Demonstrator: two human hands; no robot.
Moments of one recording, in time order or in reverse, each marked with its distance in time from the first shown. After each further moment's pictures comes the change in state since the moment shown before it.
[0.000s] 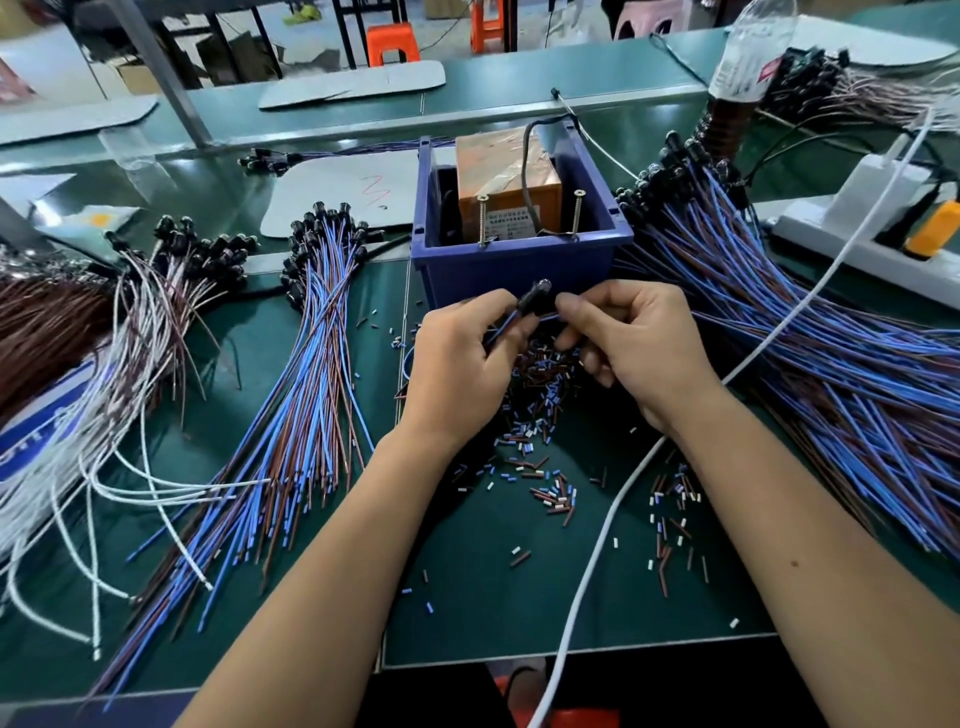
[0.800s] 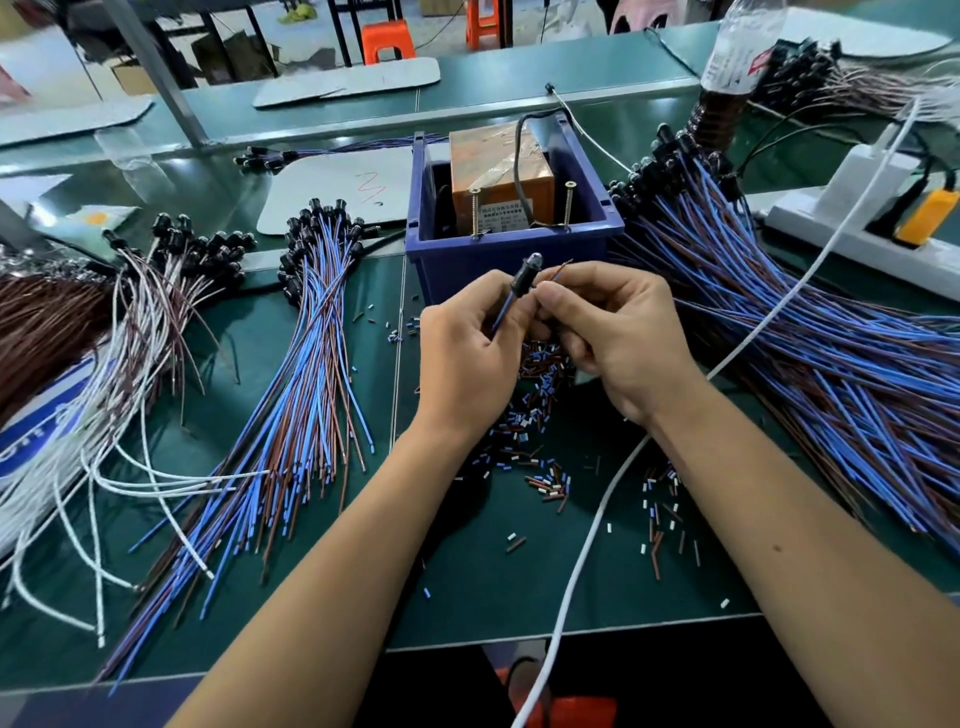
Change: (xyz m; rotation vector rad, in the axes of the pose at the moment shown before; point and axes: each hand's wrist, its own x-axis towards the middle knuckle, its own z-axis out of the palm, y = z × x) left_hand -0.004 0.021 0.011 -0.209 0.142 -0.118; right_hand -0.005 -0.002 0.012 0.258 -0.079 -0.100
